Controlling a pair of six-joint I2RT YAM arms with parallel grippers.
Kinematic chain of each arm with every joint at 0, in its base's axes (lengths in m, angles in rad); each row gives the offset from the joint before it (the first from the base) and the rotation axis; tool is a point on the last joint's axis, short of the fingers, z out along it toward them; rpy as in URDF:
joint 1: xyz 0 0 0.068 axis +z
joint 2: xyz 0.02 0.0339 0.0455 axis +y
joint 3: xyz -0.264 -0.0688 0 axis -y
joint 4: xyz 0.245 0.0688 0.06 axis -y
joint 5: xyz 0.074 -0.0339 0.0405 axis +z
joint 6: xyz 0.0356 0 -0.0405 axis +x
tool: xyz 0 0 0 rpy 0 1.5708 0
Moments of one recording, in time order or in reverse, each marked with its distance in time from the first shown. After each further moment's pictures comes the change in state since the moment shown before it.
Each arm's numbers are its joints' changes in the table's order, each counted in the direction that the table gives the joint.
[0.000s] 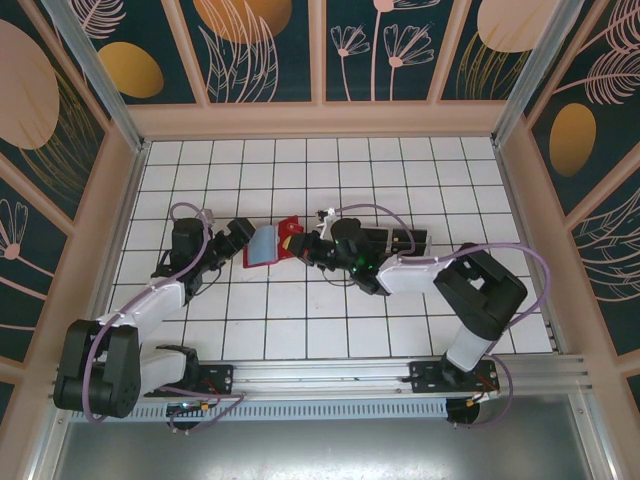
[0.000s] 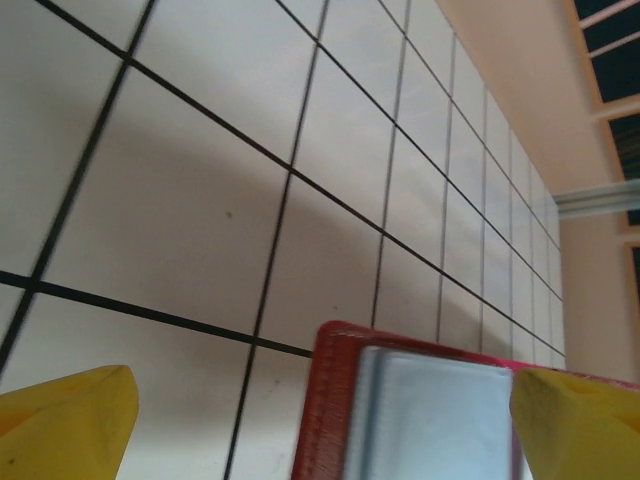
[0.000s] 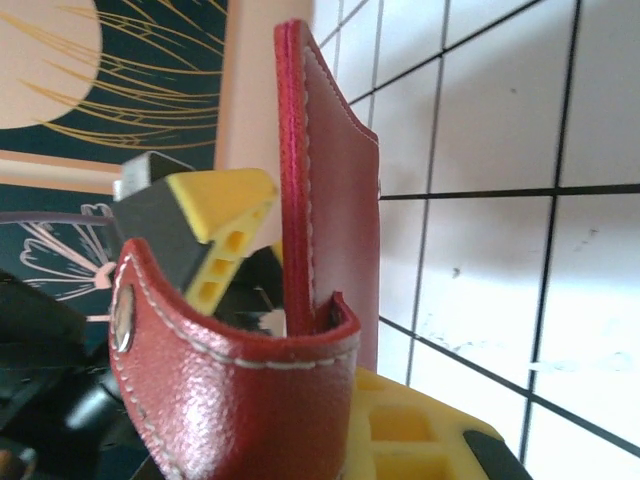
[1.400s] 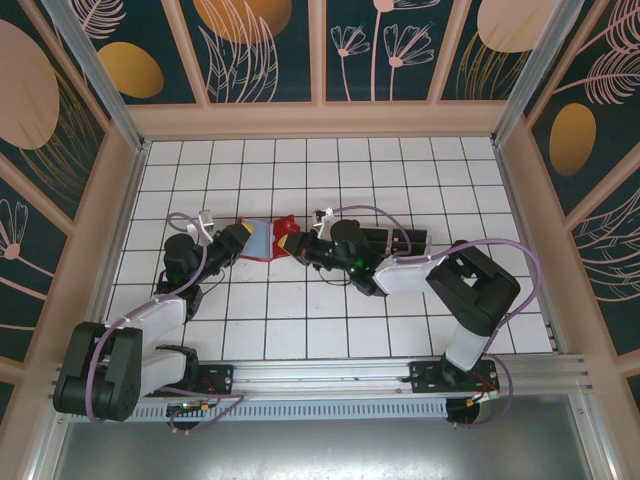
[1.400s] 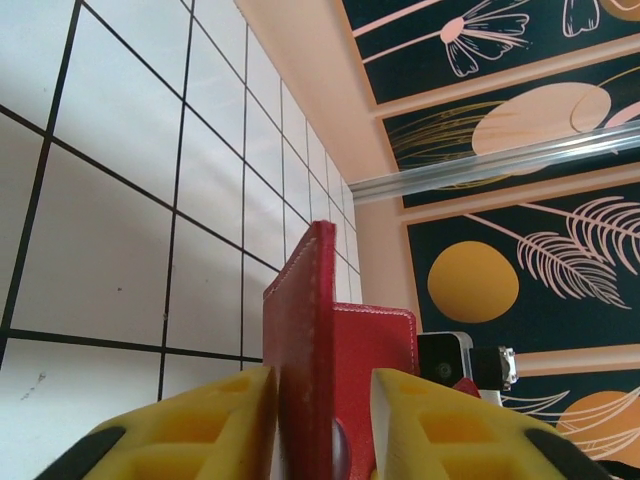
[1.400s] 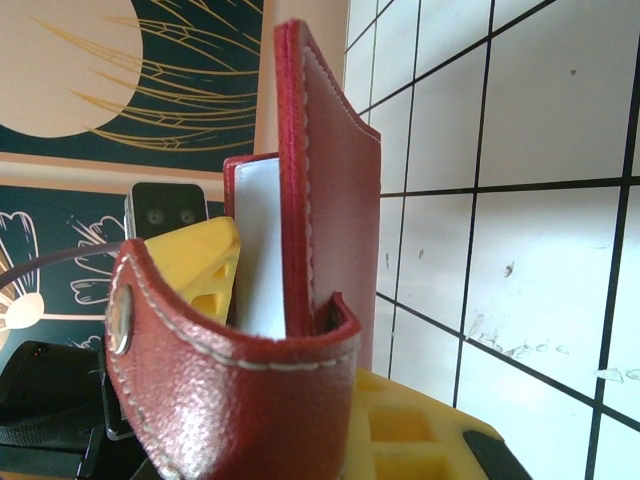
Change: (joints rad) left arm 0.003 -0.019 -0.178 0.530 -0.219 -0.292; right arm 0.008 0.050 0.000 0.117 0.027 0.084
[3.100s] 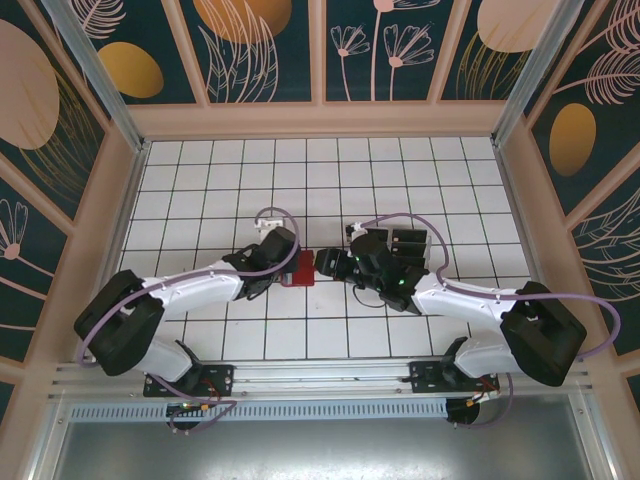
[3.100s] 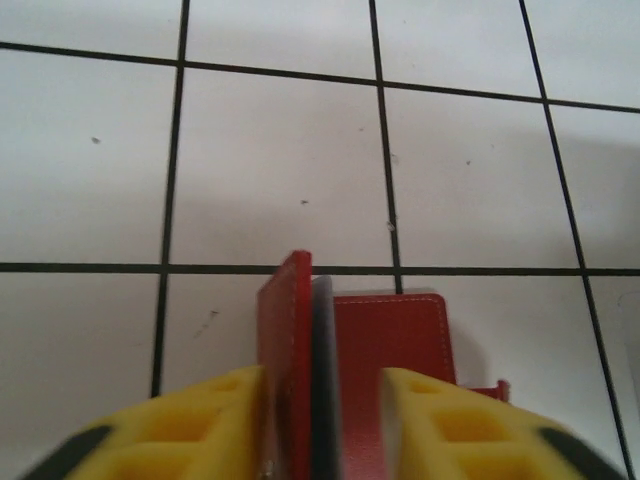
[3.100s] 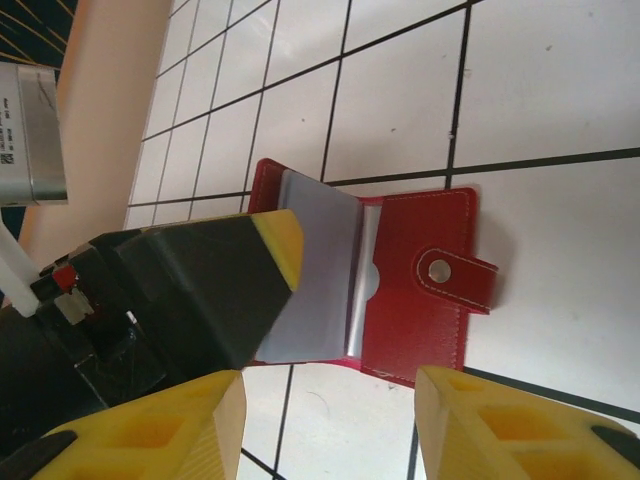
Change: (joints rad) left arm -0.651 0.305 0.476 -0.839 0.955 0.453; right arm 0.025 -0.416 -0.156 -0.587 -0.315 -0.357
